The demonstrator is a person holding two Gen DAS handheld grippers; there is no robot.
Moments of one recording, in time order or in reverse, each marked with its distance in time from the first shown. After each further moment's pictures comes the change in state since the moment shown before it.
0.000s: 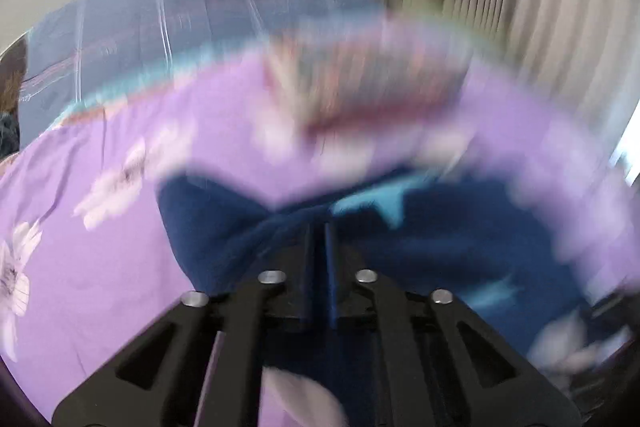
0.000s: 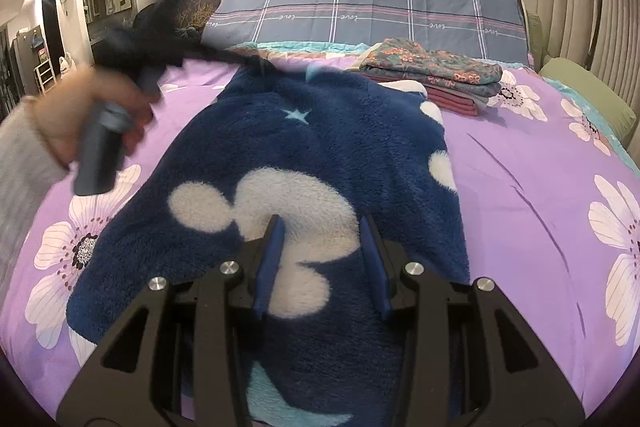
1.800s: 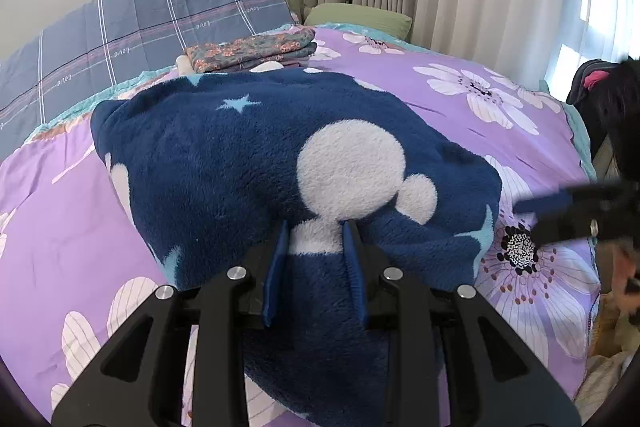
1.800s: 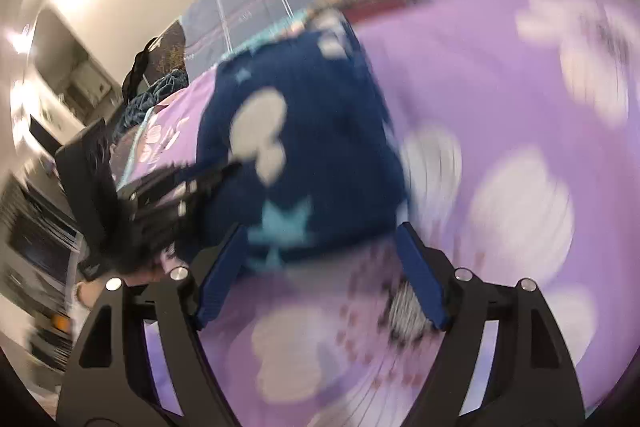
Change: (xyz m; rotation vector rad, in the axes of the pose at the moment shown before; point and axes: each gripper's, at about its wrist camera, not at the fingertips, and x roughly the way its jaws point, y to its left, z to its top) left arm -0.110 -0.111 -0.119 0.133 -0.160 -0.158; right arm -0.099 -0.059 -0.067 0.525 0.156 0.193
